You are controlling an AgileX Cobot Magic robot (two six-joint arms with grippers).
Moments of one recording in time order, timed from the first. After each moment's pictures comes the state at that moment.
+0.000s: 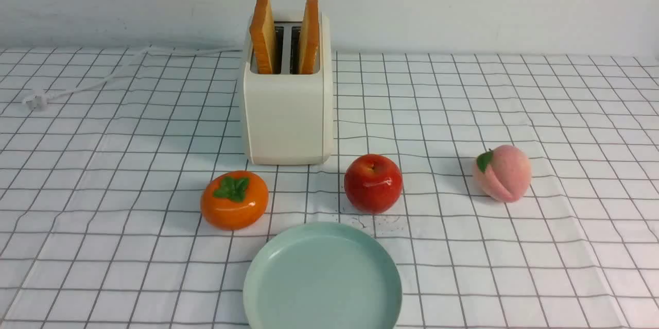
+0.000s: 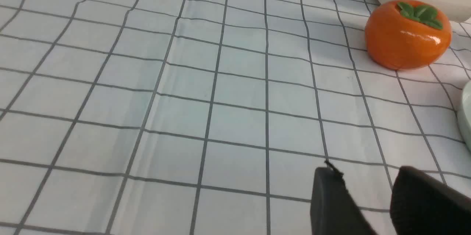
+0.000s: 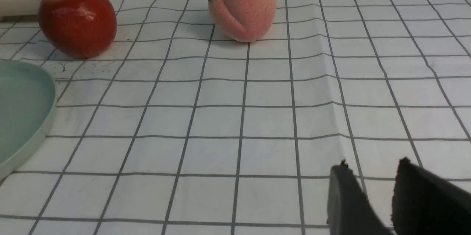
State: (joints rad) right arm 0.08 -0.01 0.02 0.01 0.38 0.11; left arm -0.03 -0.01 0.03 -0.03 0.39 -0.19
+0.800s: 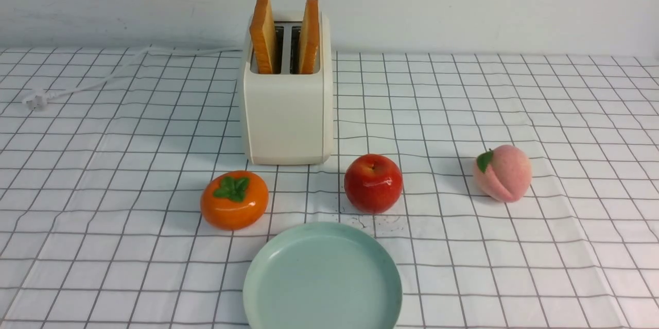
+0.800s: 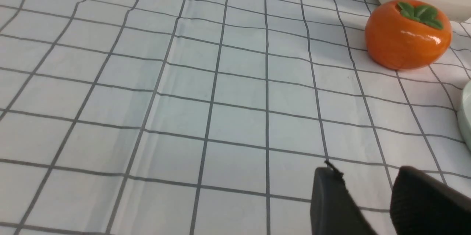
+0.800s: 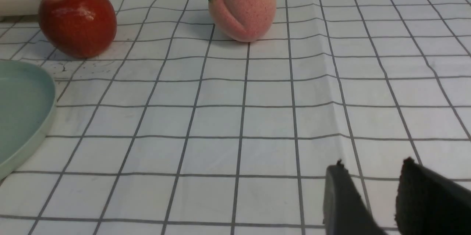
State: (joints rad) right arm 0.08 -0.01 0.02 0.01 0.38 0.11; left arm -0.03 -0.01 0.03 -0.03 0.39 -0.19
